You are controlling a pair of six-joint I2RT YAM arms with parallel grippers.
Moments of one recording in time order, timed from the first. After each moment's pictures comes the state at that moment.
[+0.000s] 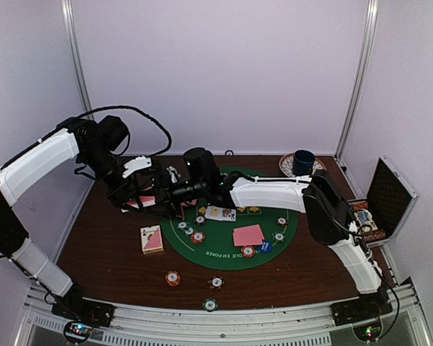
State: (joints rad) left arm -0.44 1.52 1.50 -1.28 0.37 0.73; right arm 0.97 2.39 1.99 0.18 -0.75 1.39
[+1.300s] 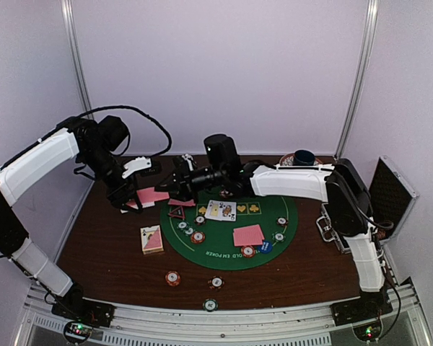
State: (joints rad) left arm -0.44 1.52 1.51 -1.30 0.37 0.73; right arm 0.89 2.23 1.82 0.18 -0.85 1.34
